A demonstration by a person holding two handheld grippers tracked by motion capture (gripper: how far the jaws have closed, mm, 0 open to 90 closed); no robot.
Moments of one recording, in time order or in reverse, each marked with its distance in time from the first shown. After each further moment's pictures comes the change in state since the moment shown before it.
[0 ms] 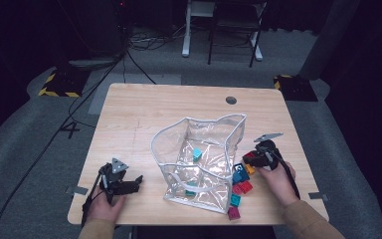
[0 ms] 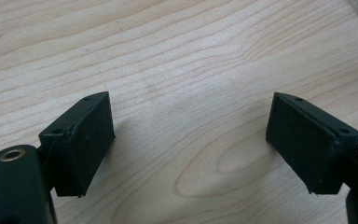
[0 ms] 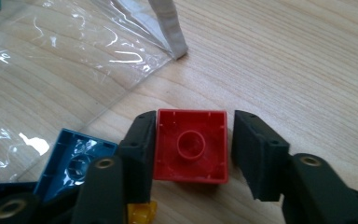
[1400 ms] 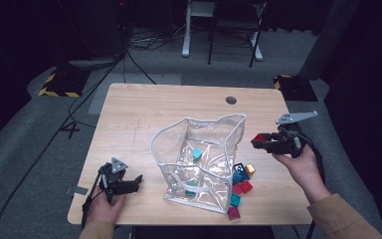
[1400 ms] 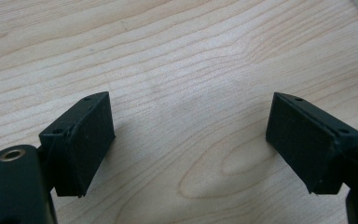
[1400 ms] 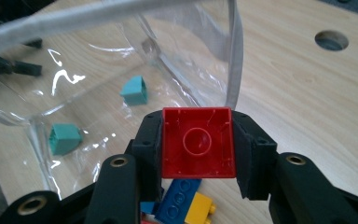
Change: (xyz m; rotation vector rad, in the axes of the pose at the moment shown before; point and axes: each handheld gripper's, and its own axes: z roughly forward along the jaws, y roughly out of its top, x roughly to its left) left arm 0.001 0.000 0.000 0.000 0.007 -0.013; right arm 0.022 0.054 -0.132 -0.200 0.180 -0.104
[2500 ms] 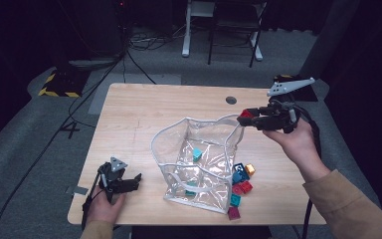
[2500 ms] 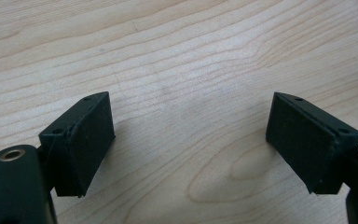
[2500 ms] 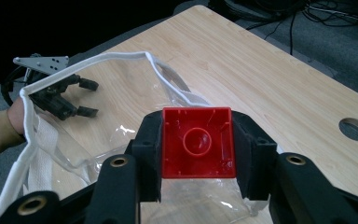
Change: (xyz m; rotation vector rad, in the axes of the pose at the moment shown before) left arm 0.002 0.001 0.001 0.000 0.020 -0.018; right arm 0.036 0.092 -0.020 -0.064 0.102 -0.115
